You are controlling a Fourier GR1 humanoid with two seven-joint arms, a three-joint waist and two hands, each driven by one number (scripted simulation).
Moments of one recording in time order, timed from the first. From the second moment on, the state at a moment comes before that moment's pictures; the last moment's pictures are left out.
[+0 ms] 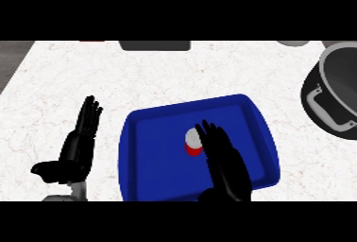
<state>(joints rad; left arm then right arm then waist) 0.00 0.11 -0.12 -1.58 0.07 0.21 -0.13 -0.02 -0.01 0.57 -1.65 1.11 -0.03 0.42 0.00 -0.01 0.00</state>
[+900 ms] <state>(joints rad) 0.01 0.09 -0.08 -1.57 0.06 0.17 -0.14 -0.11 -0.03 0.58 -1.54 1.17 -0.24 0.32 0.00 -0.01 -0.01</state>
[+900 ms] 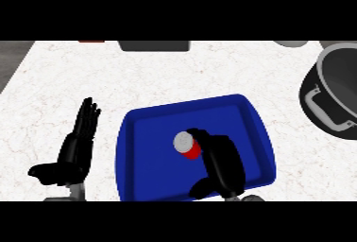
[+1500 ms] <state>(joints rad) 0.02 0.08 -0.09 -1.61 0.04 0.18 -0.12 -0.11 -0.27 0.49 -1.63 1.05 0.05 0.14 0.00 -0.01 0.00</state>
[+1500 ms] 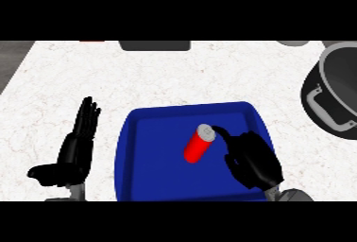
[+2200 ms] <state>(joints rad) 0.01 0.07 -0.07 -1.60 0.03 0.18 -0.11 0.02 -0.34 0.33 -2.13 1.07 0.06 0.21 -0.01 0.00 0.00</state>
